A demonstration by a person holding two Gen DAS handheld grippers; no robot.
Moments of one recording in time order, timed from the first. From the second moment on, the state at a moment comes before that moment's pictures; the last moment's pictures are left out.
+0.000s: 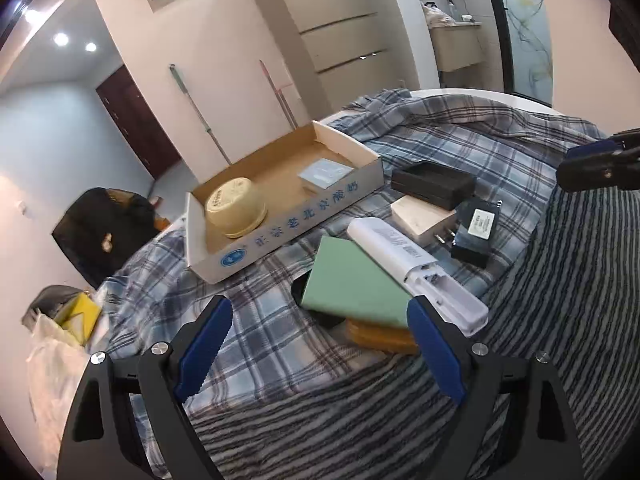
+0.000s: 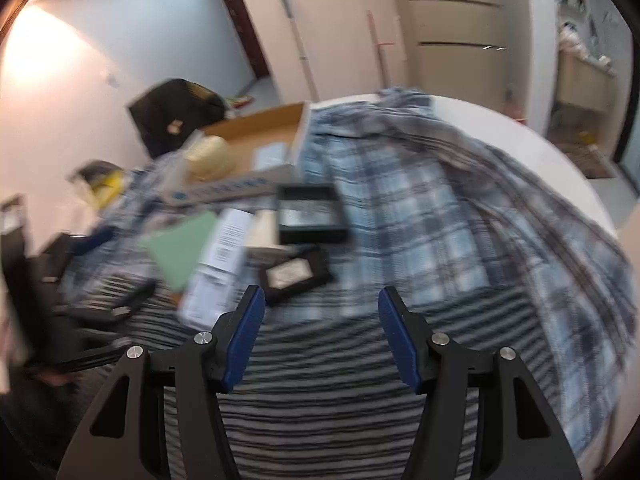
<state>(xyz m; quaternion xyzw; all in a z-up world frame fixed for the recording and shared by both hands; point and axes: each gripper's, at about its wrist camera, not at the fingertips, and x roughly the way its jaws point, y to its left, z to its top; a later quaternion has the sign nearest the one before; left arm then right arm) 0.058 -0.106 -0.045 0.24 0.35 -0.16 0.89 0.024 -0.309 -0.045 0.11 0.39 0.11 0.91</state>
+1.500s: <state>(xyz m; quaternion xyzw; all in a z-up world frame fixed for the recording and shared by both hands) 0.020 -0.064 -0.061 0.10 0.43 -0.22 0.87 0.032 -0.297 -0.066 0.08 0.41 0.11 0.90</state>
